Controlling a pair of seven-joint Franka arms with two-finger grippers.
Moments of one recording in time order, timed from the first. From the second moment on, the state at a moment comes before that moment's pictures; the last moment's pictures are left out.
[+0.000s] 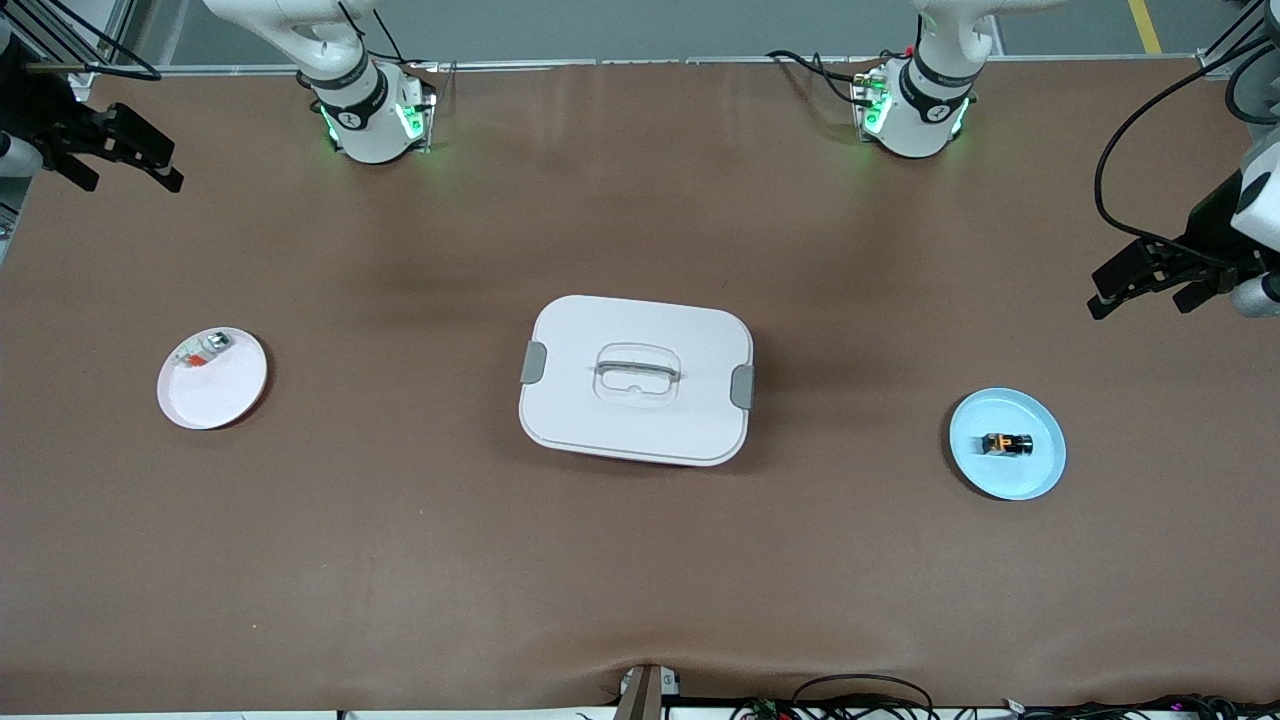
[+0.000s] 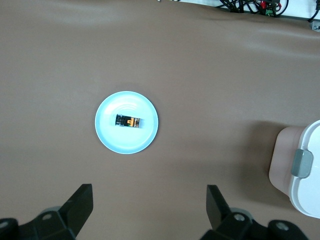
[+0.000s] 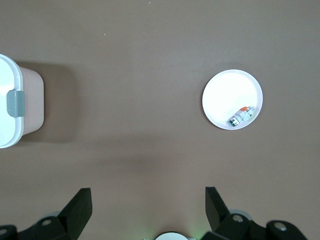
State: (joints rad) left arm 0.04 -0.03 -0.07 -1.68 -0.04 1.80 -0.11; right arm 0.02 -0.30 -0.03 -1.84 0.02 1.55 0.04
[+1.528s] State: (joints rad) left arm 0.16 0.15 -0.07 -1.69 0.04 1.78 0.19; right arm 0.02 -0.30 -0.03 -1.84 0.00 1.52 0.04
